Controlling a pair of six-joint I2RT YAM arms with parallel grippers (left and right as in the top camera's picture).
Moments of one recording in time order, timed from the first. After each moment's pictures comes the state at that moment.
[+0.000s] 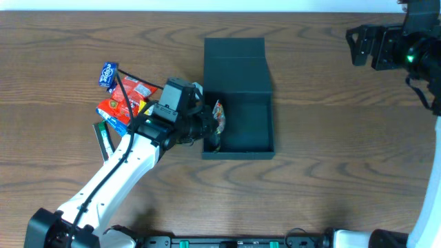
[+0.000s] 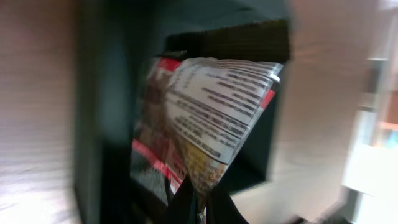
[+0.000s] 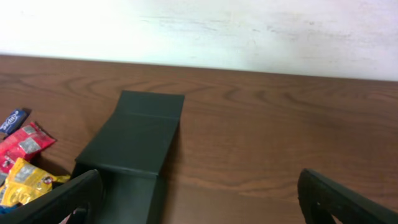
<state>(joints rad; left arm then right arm) -0.45 1.43 0.99 -0.52 0.38 -0.76 -0.12 1.51 2.03 -1.18 -0.29 -0.07</state>
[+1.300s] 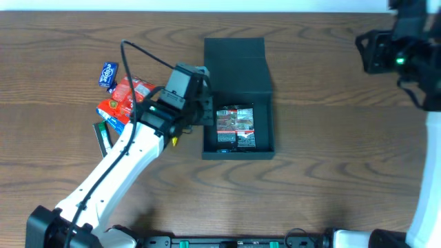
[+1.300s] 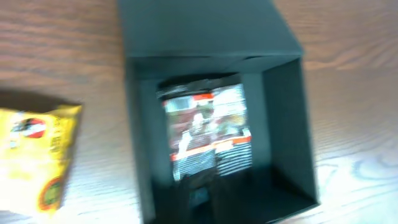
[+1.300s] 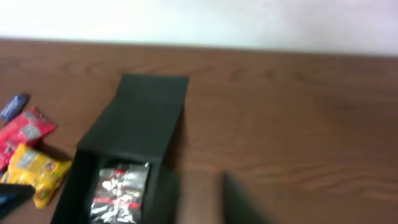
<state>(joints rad) -0.46 1.48 1.17 -0.65 0.18 -0.48 -0.09 1.52 1.91 -1.17 -0.28 -0.05</state>
